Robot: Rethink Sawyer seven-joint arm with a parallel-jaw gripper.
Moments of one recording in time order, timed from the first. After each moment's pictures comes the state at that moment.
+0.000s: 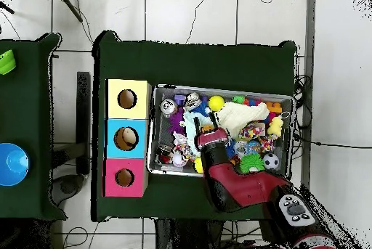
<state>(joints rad) -0.53 -0.50 0.04 1.86 -0.78 -0.85 1.58</state>
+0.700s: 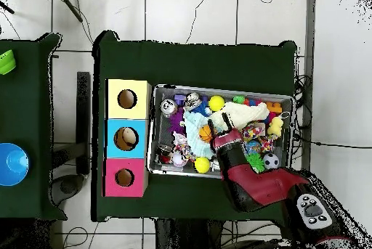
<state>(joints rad) -0.60 -0.48 0.04 1.76 -0.99 -0.85 1.58</state>
